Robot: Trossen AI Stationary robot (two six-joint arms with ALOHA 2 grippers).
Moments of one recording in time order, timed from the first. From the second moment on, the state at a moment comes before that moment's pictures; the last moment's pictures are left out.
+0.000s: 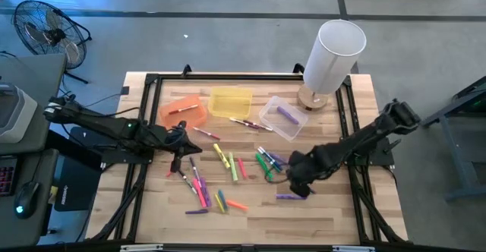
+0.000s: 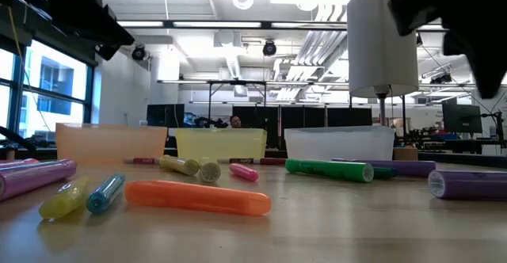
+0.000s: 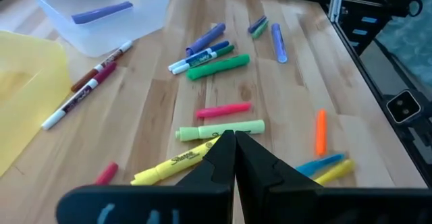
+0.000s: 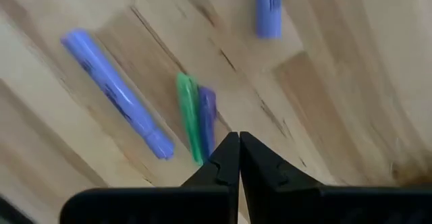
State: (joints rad) left arm -0.27 0.69 0.46 -0.22 -0.18 -0.27; right arm 0.47 1.56 1.10 -1.08 0.02 1.08
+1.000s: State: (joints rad) left arm -0.27 0.69 0.46 -0.21 -0.22 -0.37; right arm 0.54 1.67 0.90 -0.76 -0.08 1.06
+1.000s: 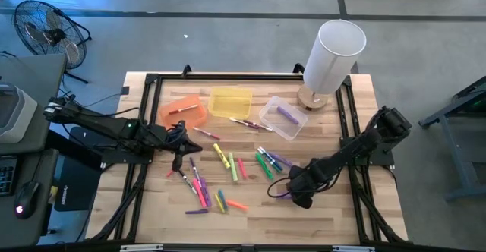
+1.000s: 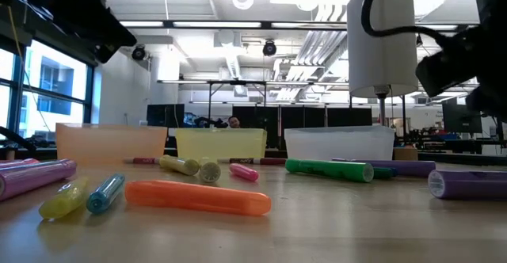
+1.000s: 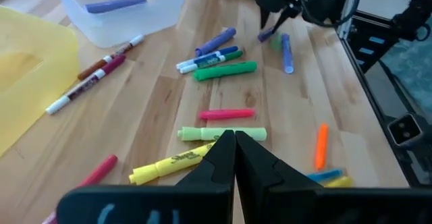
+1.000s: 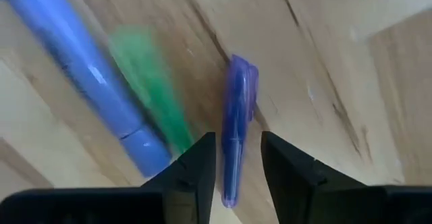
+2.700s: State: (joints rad) left arm -0.27 0.68 0.46 -0.24 -0.25 -0.41; right arm -0.06 1.86 1.81 -0.82 0.29 0.37
